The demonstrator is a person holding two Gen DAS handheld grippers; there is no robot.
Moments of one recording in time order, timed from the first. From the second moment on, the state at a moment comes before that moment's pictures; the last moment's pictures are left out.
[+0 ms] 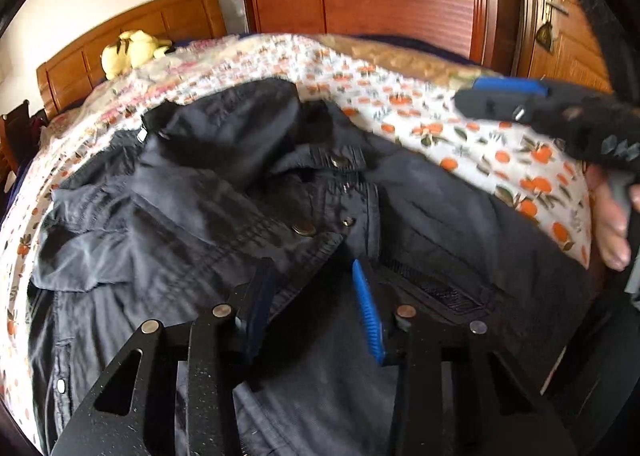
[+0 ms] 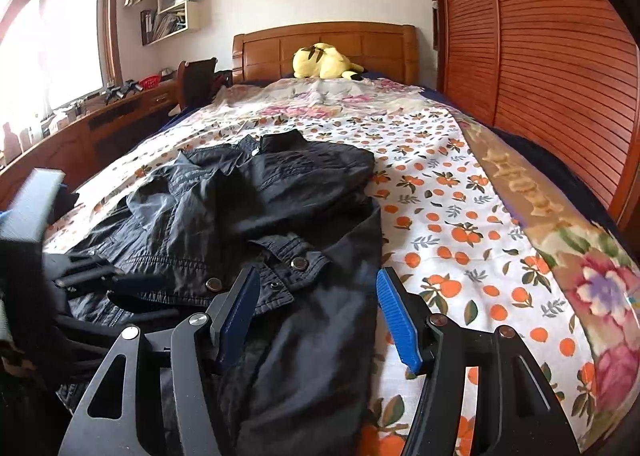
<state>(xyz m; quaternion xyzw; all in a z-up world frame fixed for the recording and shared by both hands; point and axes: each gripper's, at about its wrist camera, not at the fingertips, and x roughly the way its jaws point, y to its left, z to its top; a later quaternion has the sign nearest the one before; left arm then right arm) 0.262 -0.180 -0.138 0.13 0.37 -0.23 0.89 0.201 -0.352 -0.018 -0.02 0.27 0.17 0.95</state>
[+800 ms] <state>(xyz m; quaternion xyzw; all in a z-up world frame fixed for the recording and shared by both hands) 0.265 -0.108 -0.054 0.11 0.29 -0.12 0.94 0.205 -0.340 -0.024 0.00 0.29 0.19 0.94</state>
